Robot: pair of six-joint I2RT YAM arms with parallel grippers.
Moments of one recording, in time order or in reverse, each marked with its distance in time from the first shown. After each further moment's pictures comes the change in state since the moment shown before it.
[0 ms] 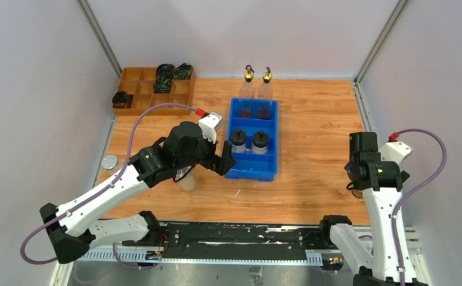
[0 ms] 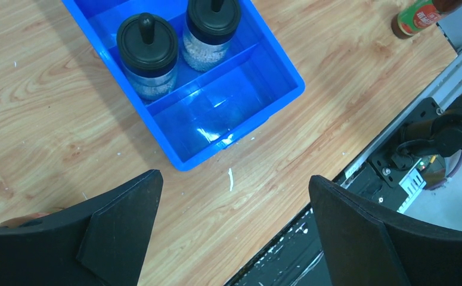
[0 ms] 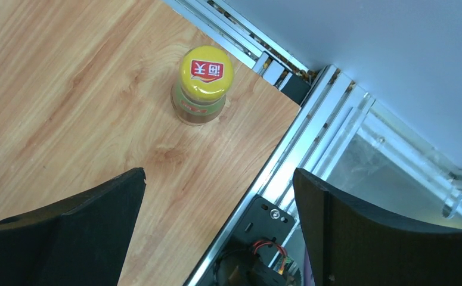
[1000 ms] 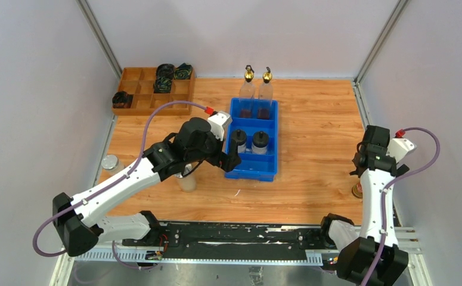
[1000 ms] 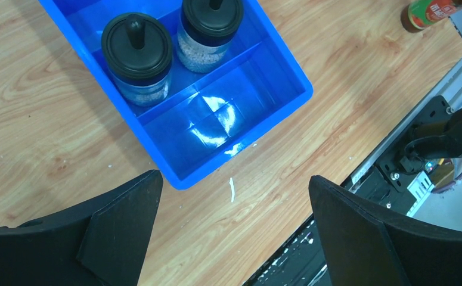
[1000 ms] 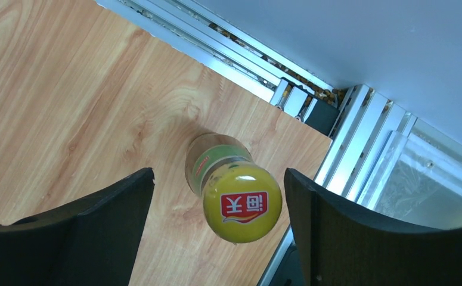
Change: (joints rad) left arm 0.045 0.105 -0.019 0.094 0.070 0.018; right arm -0.354 0.134 -0.193 0.483 -0.148 -0.208
